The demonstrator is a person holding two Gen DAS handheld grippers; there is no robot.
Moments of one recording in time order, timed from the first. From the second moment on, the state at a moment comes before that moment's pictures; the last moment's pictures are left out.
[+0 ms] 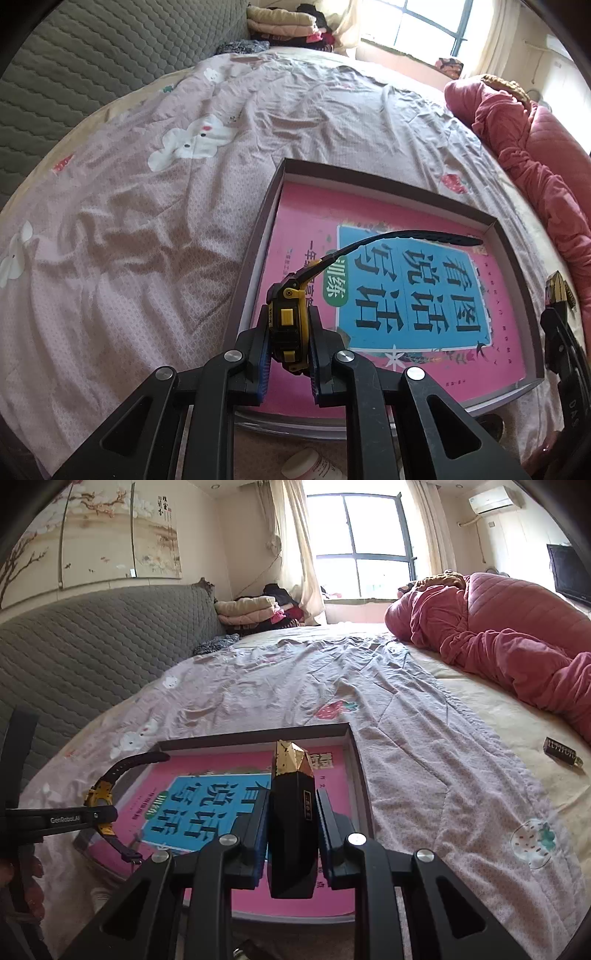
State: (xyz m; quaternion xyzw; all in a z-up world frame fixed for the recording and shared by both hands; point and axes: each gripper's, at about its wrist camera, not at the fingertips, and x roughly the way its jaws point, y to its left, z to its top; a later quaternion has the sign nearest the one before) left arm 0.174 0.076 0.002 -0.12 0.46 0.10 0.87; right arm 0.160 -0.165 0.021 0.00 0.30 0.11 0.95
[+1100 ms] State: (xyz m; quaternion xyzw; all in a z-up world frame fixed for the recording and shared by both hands) left arm 0.172 0.071 -0.004 -0.10 0.49 0.10 0.86; right arm 0.180 -0.153 -0.017 -0.07 0.40 0.05 0.91
